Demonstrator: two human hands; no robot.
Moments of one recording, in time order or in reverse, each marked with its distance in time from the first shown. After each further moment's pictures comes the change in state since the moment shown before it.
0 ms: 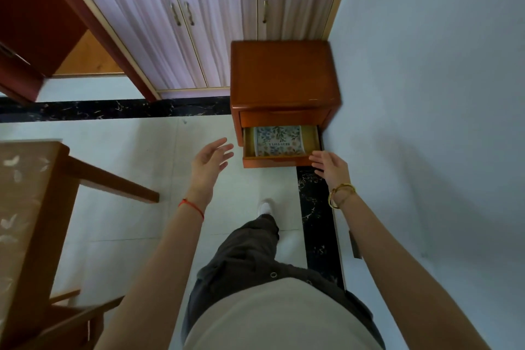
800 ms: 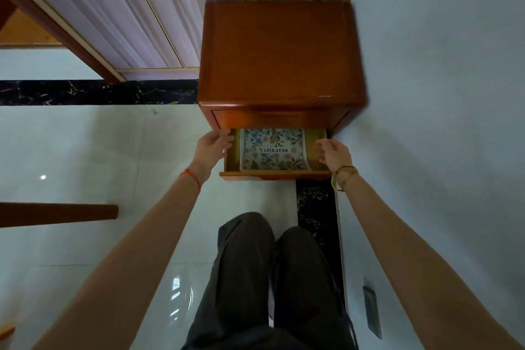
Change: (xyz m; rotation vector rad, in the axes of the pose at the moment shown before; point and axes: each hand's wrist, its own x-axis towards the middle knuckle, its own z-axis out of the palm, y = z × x) left_hand 0.322 -0.128 0.131 0.174 -0.043 -0.249; right_hand 0.351 0.093 0.022 -0.317 -0.059 0.113
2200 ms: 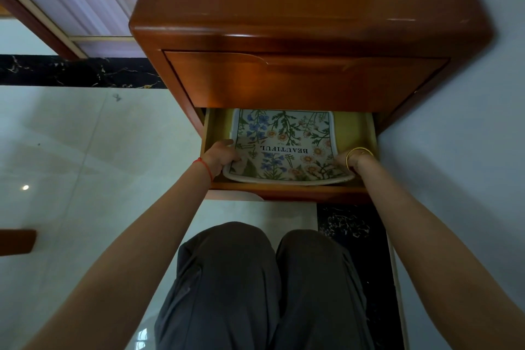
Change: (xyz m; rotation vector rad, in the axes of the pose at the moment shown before) left_hand 0.302 -0.216 0.097 0.195 -0.046 -0.177; right_hand 0.301 0.183 0.111 -0.410 -0.174 0.319
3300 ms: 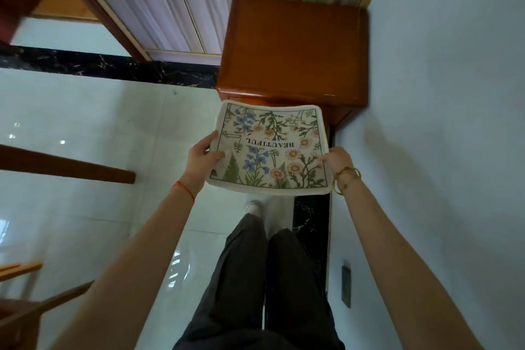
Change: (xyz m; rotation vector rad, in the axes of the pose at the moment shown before) left_hand -0.437 0.096 -0.135 -0.319 0.167 0.125; right_hand -0.441 -0.027 -0.123 0.179 0.101 -0.160
